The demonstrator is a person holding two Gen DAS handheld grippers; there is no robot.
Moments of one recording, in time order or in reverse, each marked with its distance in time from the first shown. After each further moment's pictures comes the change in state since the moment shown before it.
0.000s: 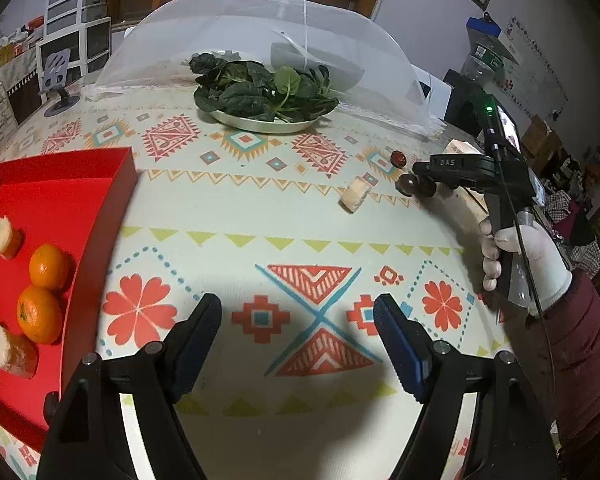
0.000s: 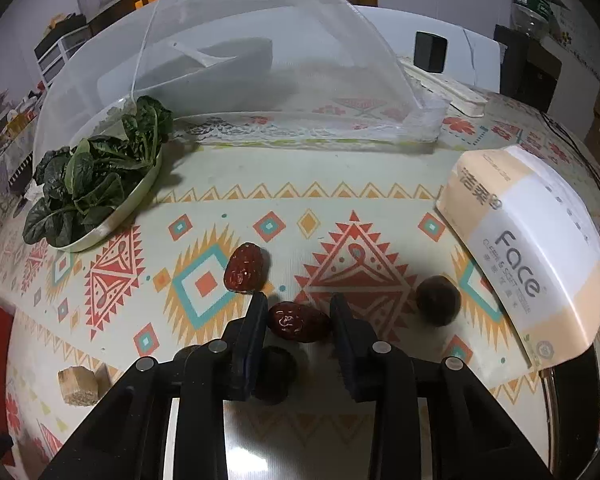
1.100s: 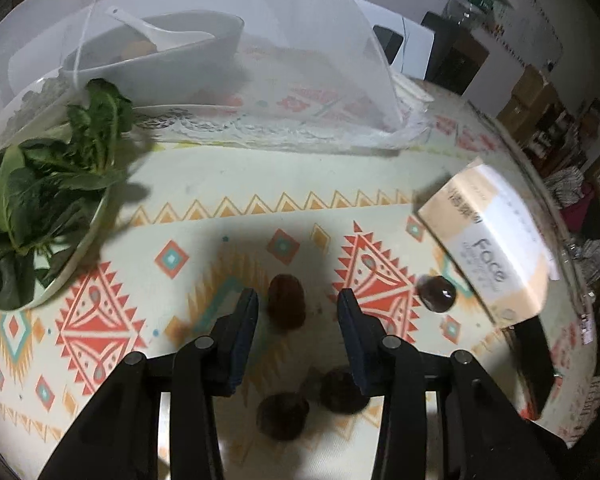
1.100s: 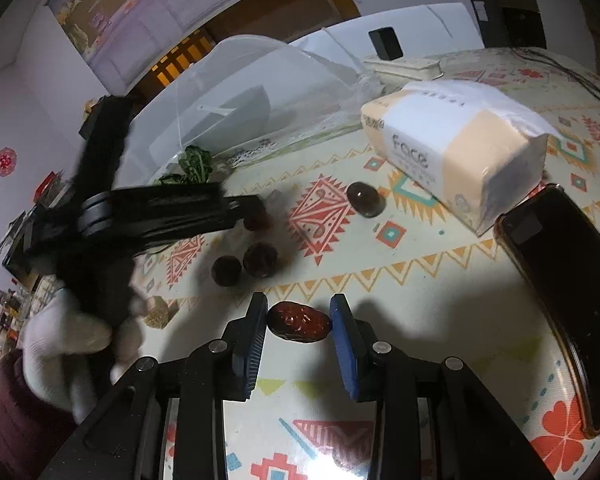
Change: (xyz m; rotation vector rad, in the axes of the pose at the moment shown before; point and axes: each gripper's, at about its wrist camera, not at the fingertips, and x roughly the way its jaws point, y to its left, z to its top) left arm 0.210 -0.154 0.169 0.127 0.199 -0.021; right arm -0.071 -0.073 -0.078 0.194 -0.104 0.334
